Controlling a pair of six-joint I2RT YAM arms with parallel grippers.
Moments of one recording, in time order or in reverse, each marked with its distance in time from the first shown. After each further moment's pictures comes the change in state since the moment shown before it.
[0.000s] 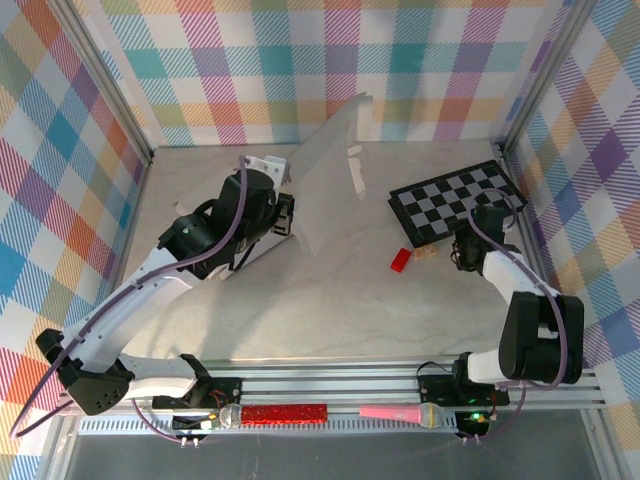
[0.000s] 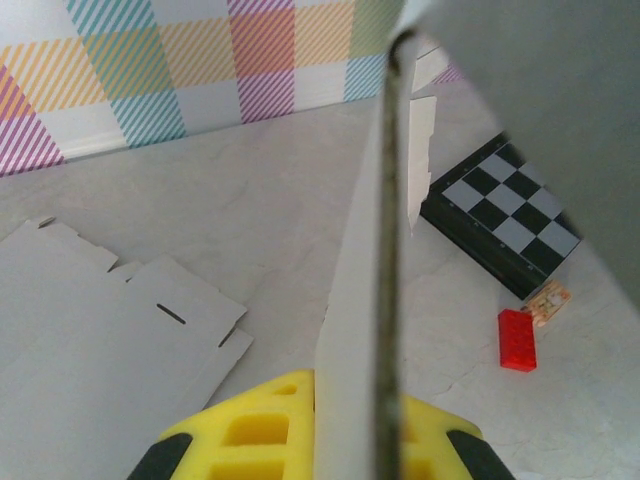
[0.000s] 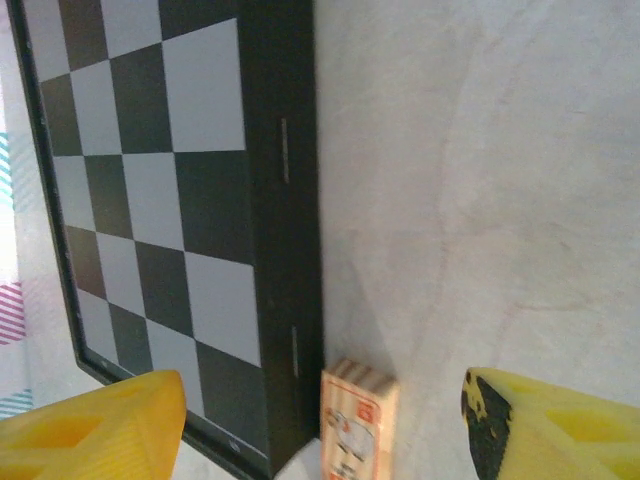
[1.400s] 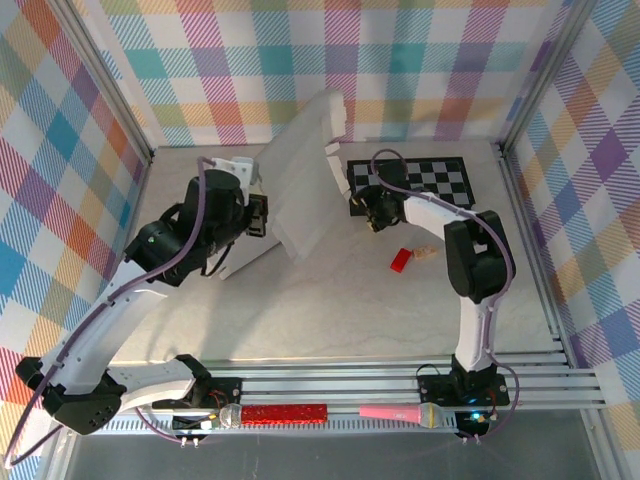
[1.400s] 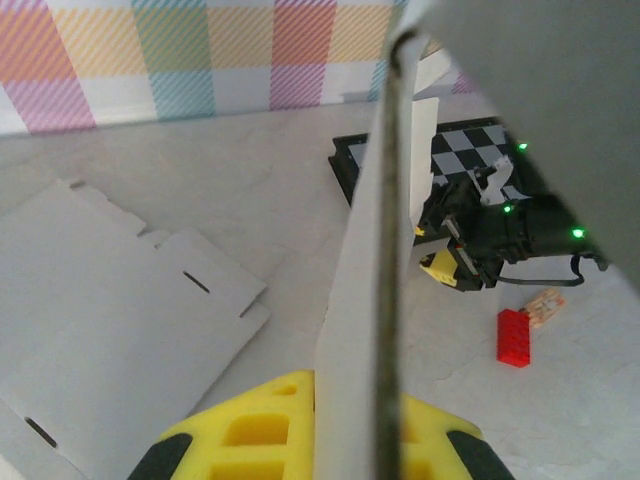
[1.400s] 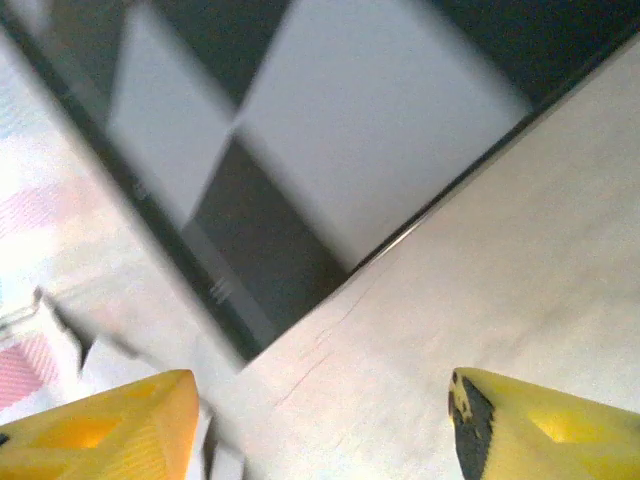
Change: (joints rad) left arm 0.136 -0.099 -0.014 -0.094 0.106 -0.068; right arm 0.457 0.579 0.671 -0.123 -0.148 0.017
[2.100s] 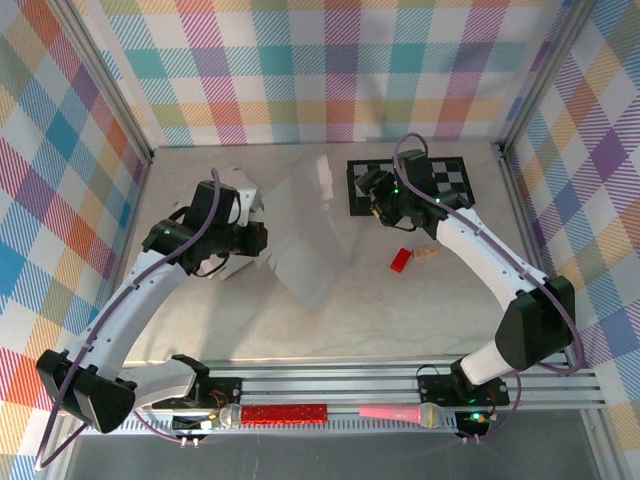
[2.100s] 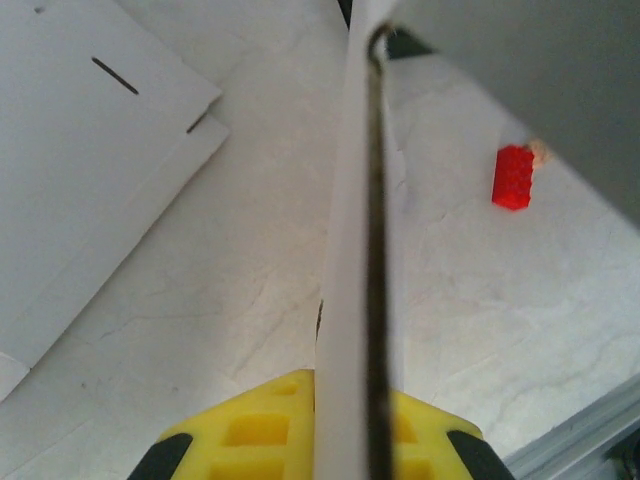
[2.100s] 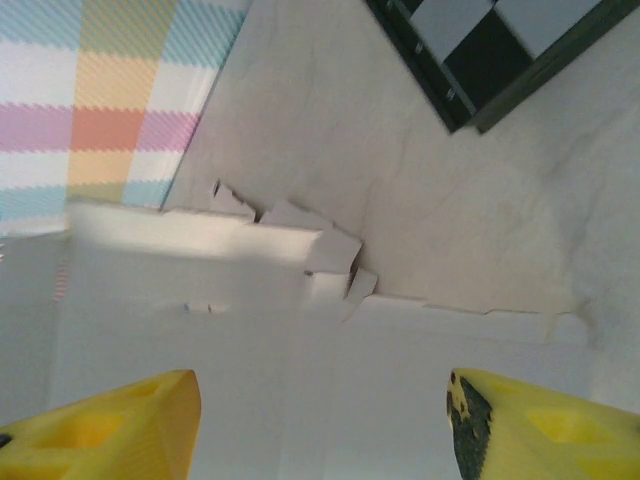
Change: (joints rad) left arm 0.201 0.027 -0.241 -0.052 0.414 0.059; right arm 0.115 -0.496 -0.092 -0.181 0.055 0.013
